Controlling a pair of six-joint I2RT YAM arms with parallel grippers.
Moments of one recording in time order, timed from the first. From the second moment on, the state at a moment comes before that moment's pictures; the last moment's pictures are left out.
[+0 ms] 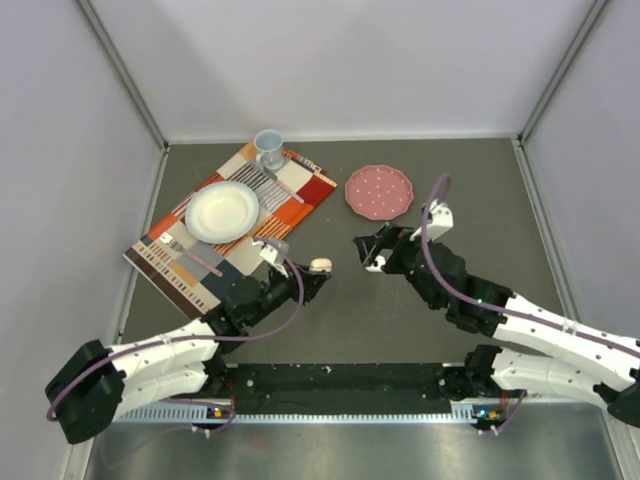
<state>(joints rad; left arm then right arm) -0.86 0.88 0.21 0.67 -0.01 -0.49 1.06 0.91 0.75 -0.05 0.58 0.70</state>
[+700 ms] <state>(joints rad) -0.85 1.72 0.48 0.98 0.20 -0.95 0.90 0.73 0.62 -0.27 0.47 0.83</state>
